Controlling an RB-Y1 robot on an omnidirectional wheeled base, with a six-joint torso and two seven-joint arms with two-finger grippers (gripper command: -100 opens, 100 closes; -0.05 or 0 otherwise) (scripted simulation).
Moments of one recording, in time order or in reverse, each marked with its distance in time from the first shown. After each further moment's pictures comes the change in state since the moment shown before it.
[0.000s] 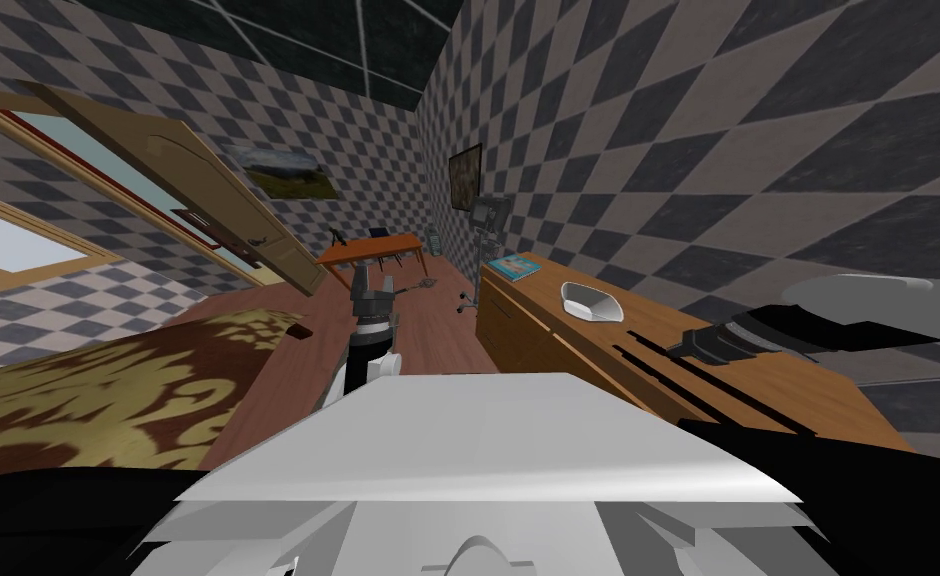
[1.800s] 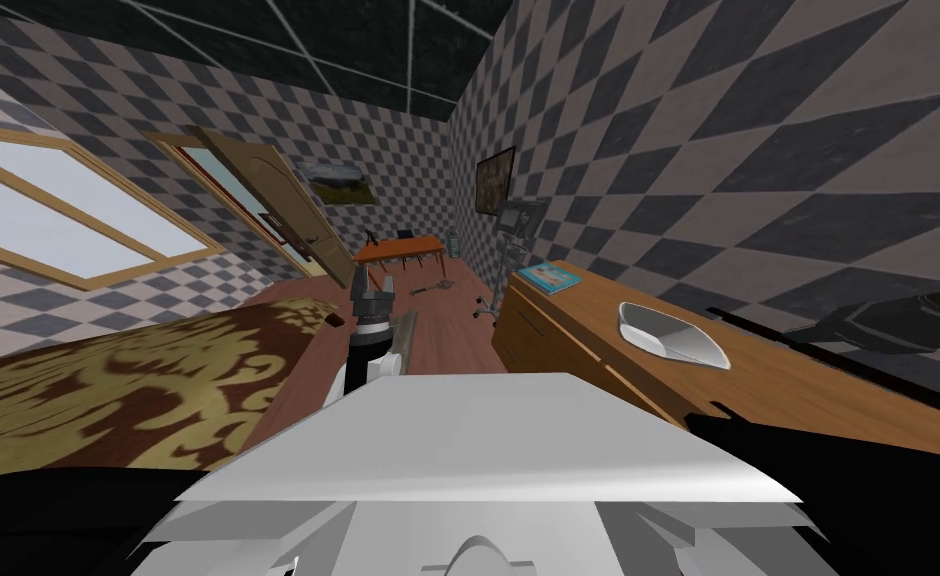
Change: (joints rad) left arm 0.000 0.000 0.000 0.000 0.000 0.000 0.000; right arm -0.176 -0.300 -0.012 -0.019 0.046 -0.107 -0.176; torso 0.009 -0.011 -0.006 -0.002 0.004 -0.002
